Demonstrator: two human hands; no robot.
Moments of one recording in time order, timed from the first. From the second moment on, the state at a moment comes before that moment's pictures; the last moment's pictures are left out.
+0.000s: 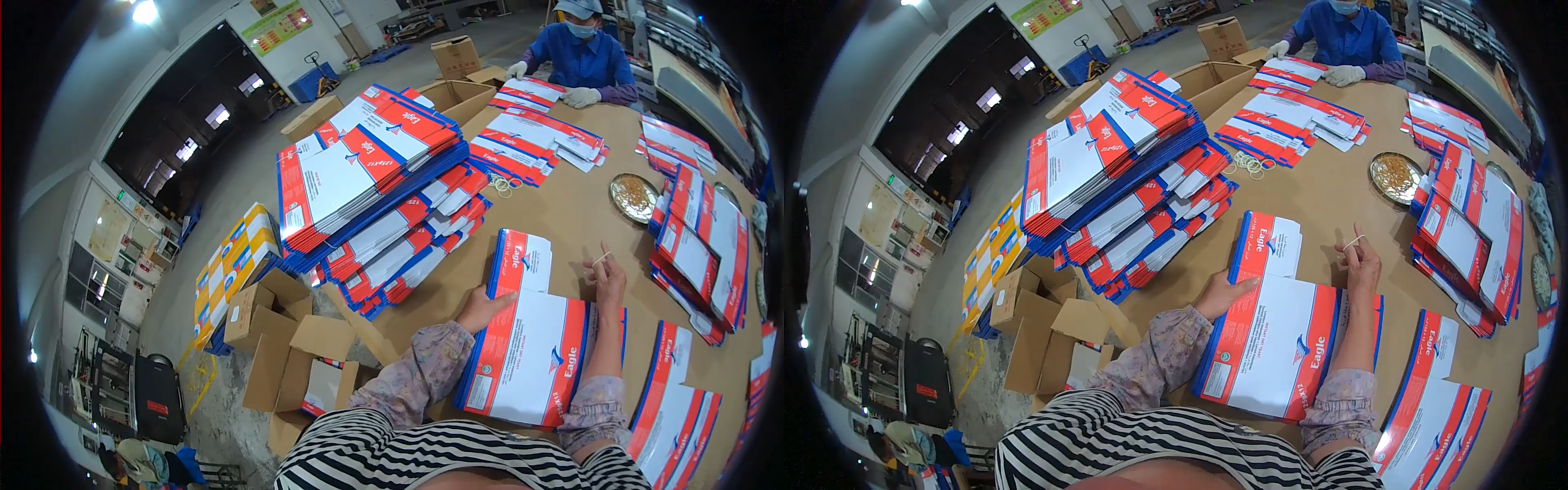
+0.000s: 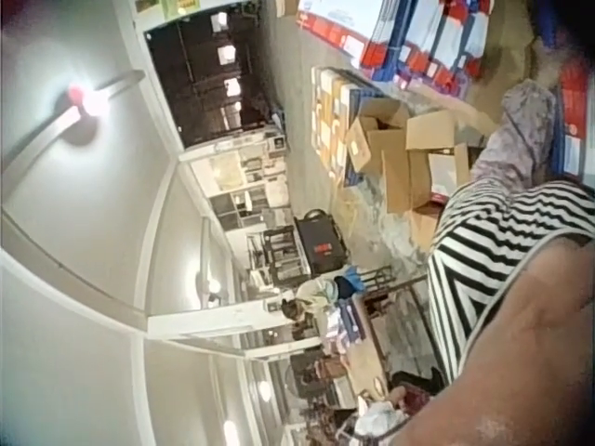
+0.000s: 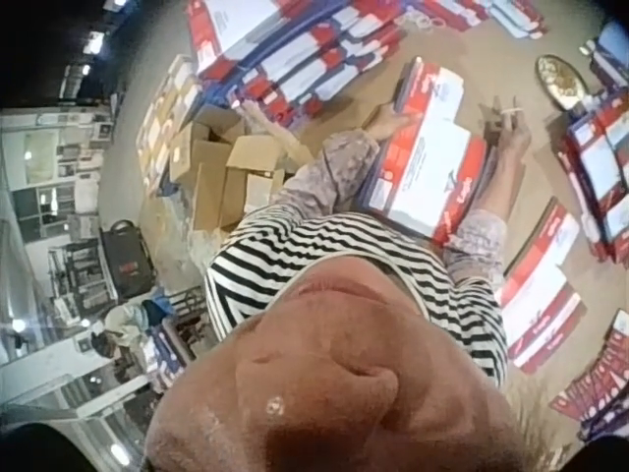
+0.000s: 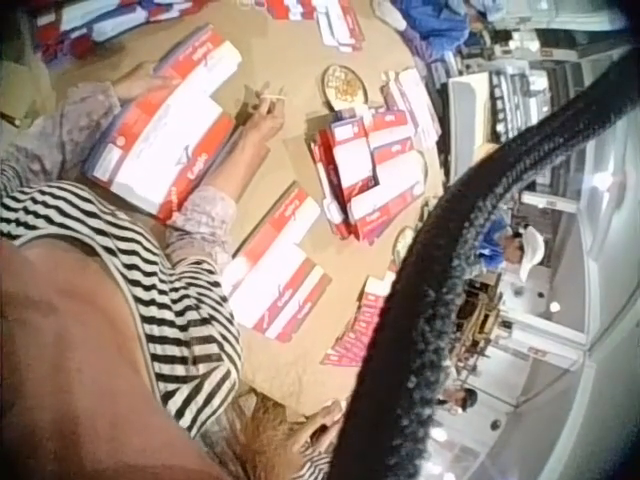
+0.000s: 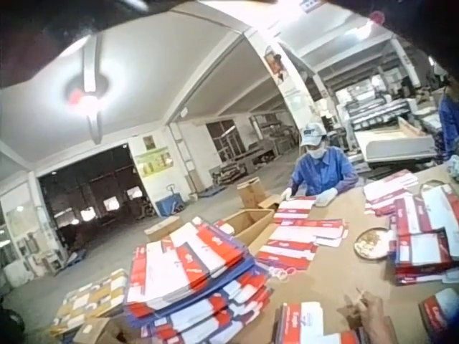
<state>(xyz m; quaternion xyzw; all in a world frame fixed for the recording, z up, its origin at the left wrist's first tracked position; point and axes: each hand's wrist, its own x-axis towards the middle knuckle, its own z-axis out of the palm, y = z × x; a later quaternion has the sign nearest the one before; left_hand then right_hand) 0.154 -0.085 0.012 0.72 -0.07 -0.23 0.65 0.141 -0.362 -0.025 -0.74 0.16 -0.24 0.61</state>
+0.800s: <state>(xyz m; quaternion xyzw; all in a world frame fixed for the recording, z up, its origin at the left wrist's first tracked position) 0.111 -0.105 0.138 0.60 -0.33 -0.06 0.72 0.025 -0.386 0.144 -0.67 0.13 -0.57 0.46</state>
